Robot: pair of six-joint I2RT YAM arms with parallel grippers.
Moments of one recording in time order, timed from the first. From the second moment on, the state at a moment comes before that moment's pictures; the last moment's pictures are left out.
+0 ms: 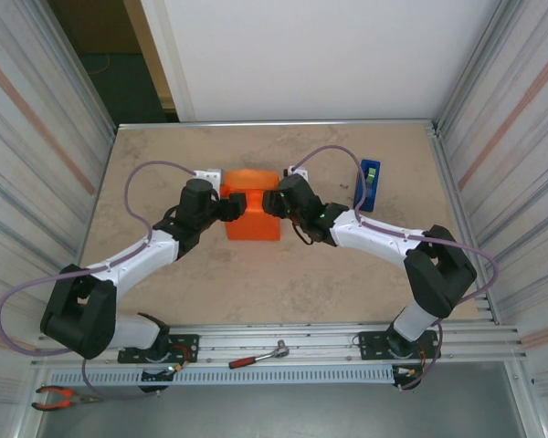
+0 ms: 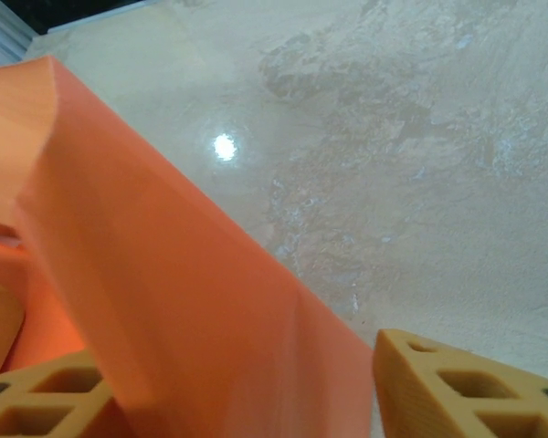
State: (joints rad) left arm -0.47 1.33 0.75 0.07 -0.05 -0.31; right arm 0.81 1.63 1.08 -0.08 0.27 0.67
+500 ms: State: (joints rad) left arm -0.48 1.34 0.75 0.08 -0.05 -0.30; right arm 0.83 1.63 1.12 -0.12 0.34 0.64
